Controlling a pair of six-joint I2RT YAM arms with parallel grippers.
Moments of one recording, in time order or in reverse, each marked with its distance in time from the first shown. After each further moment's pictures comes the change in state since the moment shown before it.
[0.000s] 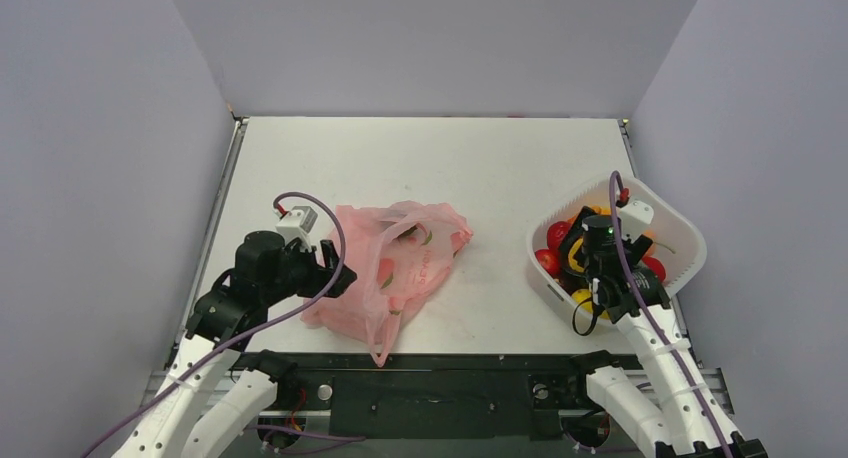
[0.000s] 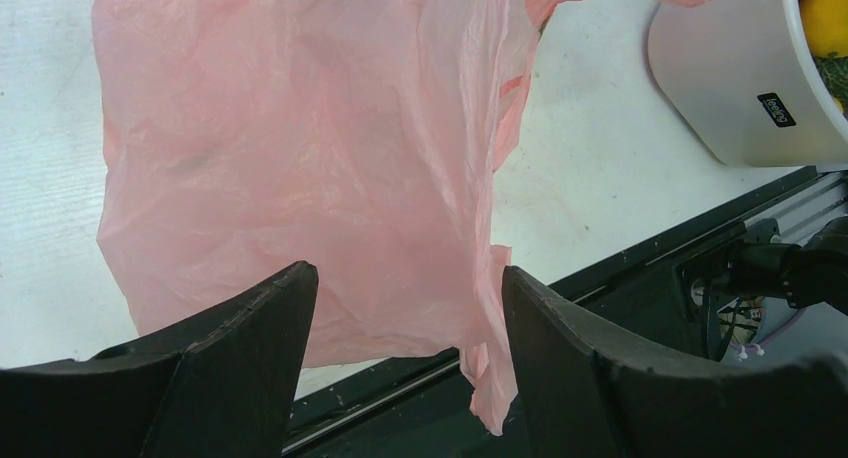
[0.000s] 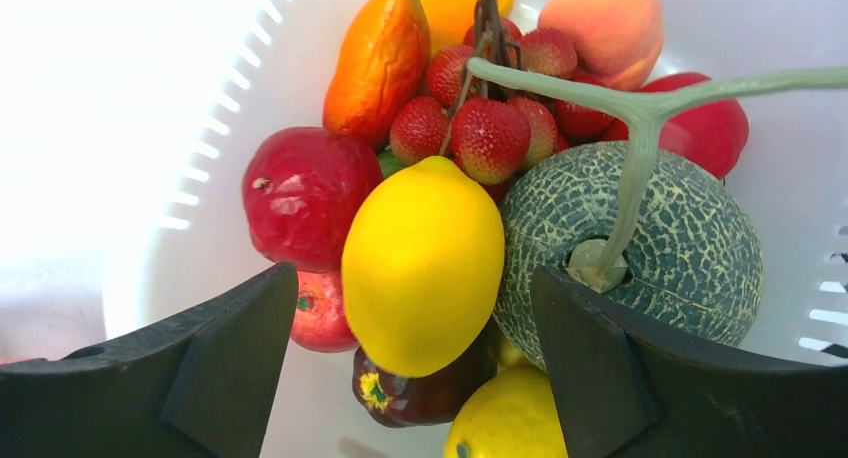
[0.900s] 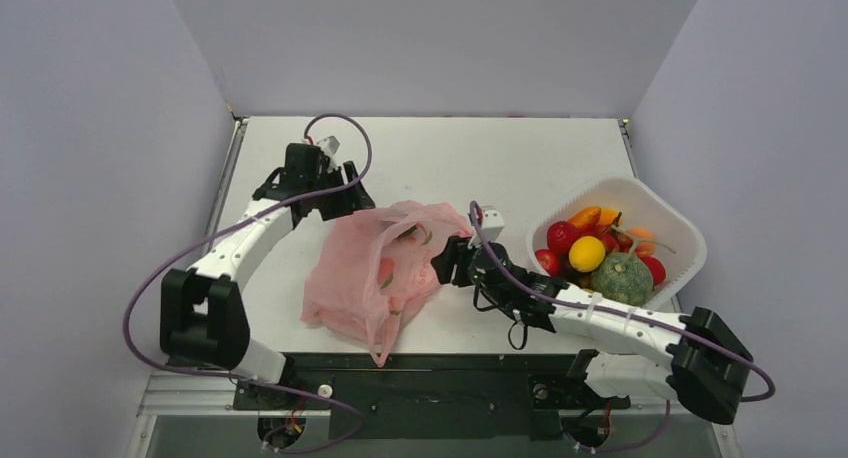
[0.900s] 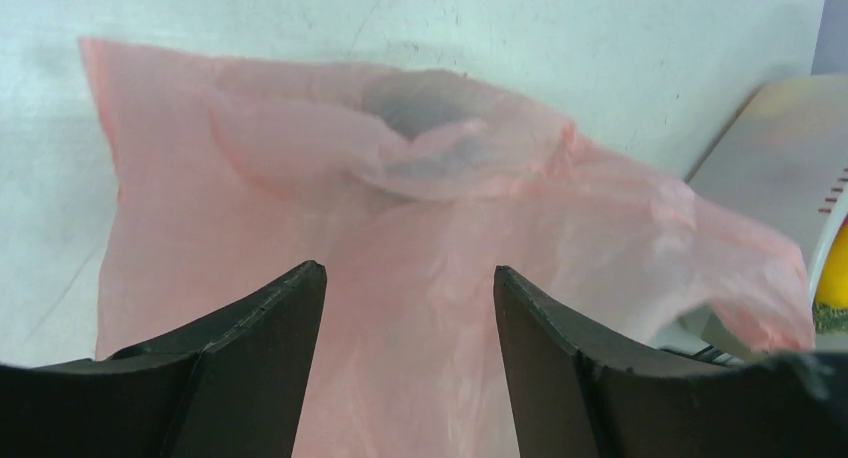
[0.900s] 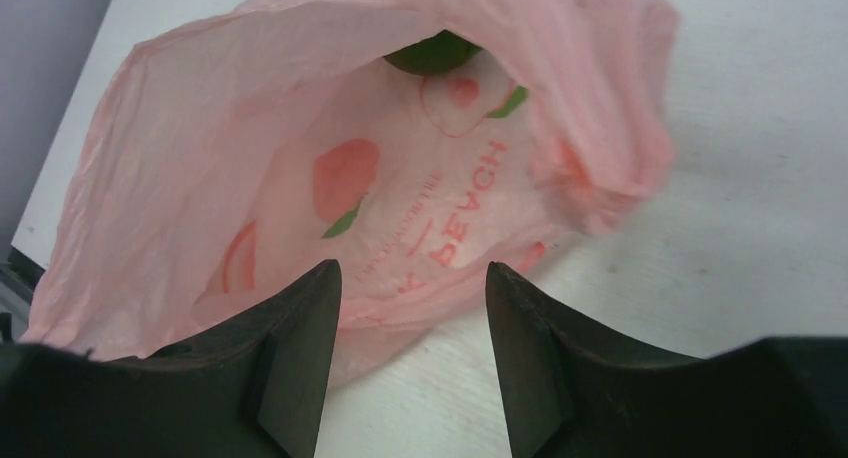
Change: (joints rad) left arm 0.167 0.775 0.300 0.301 0.090 -0.078; right arm 0.718 0.321 -0.138 0.724 -0.206 0.078
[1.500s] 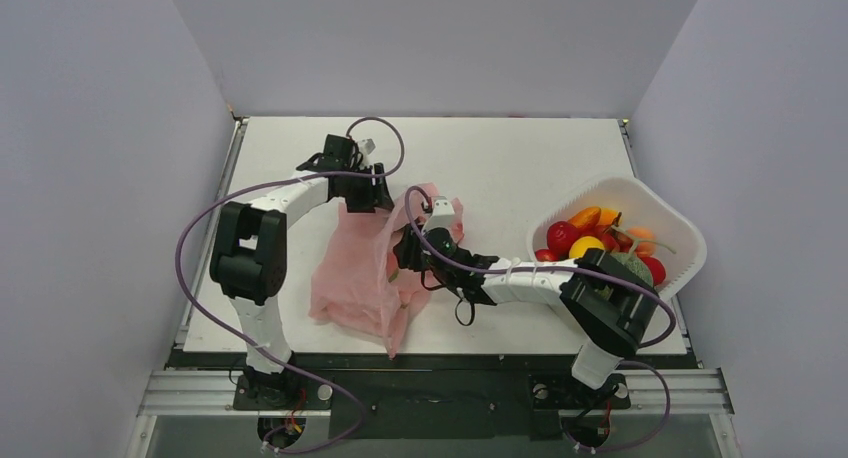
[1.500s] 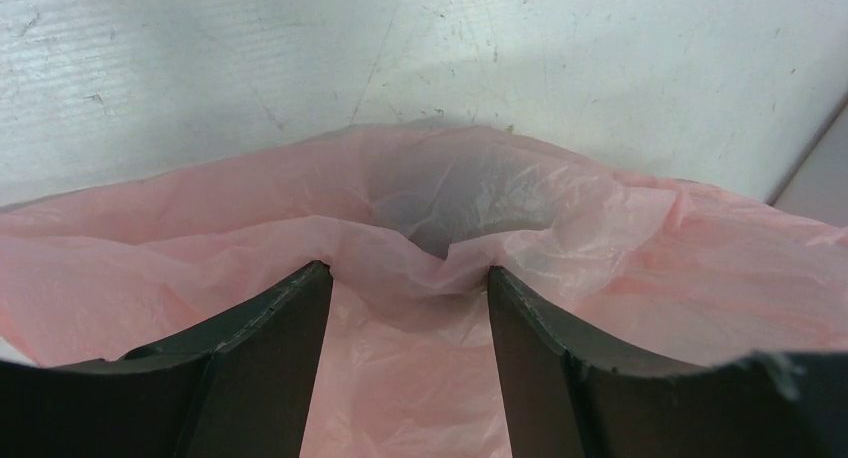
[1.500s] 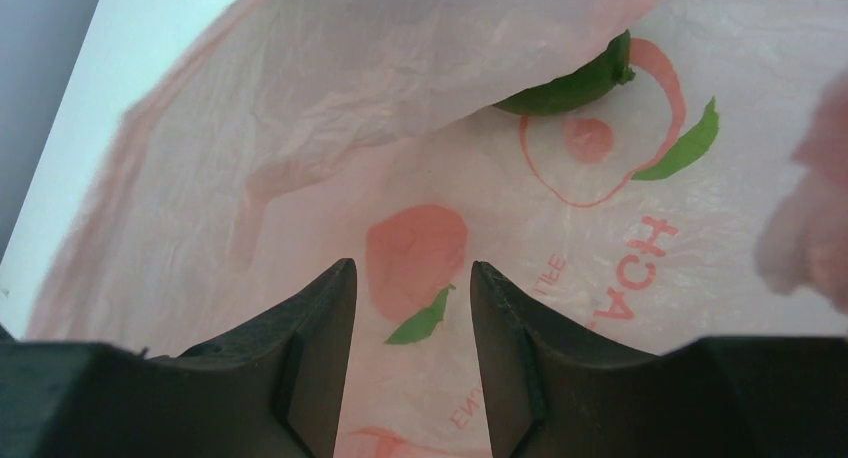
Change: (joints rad) left arm -0.035 0.526 0.294 0.047 0.088 0.130; right arm 0.025 0.568 0.227 0.332 -0.045 0.036
